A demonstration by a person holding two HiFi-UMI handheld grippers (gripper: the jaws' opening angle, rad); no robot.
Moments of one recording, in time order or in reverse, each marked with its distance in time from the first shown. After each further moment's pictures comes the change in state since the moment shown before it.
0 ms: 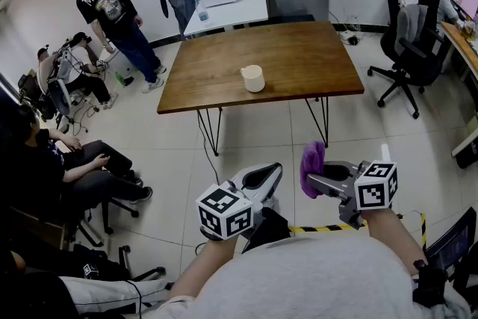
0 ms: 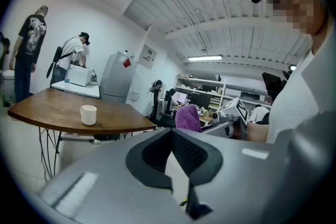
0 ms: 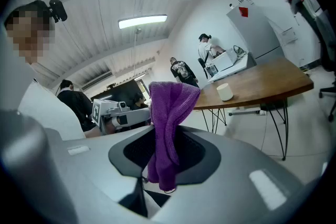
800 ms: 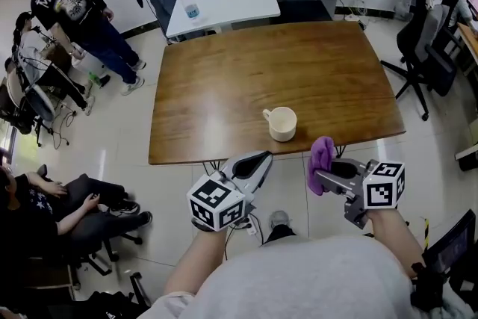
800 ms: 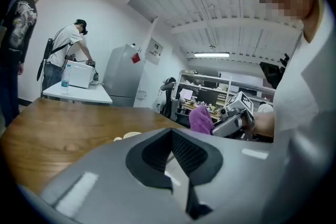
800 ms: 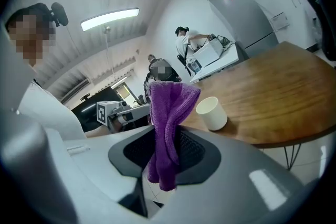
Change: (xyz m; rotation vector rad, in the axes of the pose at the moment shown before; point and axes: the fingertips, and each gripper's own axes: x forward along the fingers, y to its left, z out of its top) left arm 0.090 0.364 0.097 0.029 0.067 -0.040; right arm 0.220 -0.214 0.168 0.168 0.010 -0.099
